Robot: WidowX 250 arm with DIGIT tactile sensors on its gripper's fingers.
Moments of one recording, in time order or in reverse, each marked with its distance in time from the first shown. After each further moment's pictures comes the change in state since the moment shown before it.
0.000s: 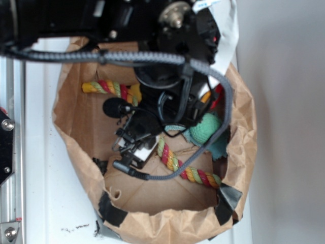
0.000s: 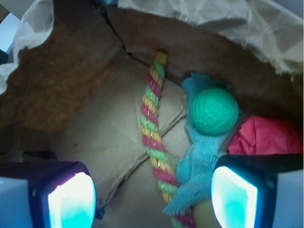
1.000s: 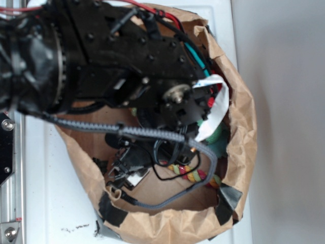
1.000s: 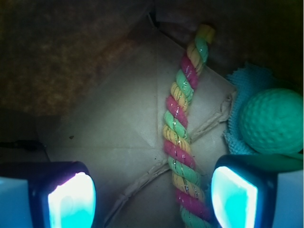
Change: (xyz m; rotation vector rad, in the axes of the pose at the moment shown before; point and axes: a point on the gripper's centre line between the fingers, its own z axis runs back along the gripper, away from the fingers) arm 0.005 -0.018 -0.042 -0.017 0.054 -0.129
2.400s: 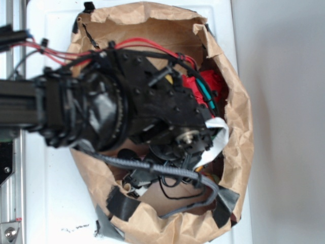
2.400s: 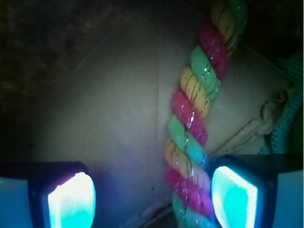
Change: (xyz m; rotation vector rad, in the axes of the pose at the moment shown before) arm 0.006 -0.005 -0.052 -0.019 0.056 -0.018
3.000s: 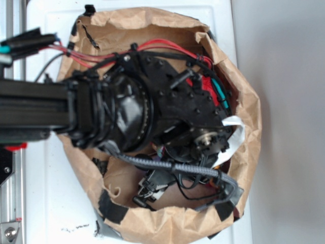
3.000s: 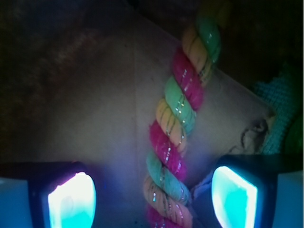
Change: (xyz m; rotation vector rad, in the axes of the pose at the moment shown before) arm 0.009 0.012 -0.003 0.011 -0.015 0.081
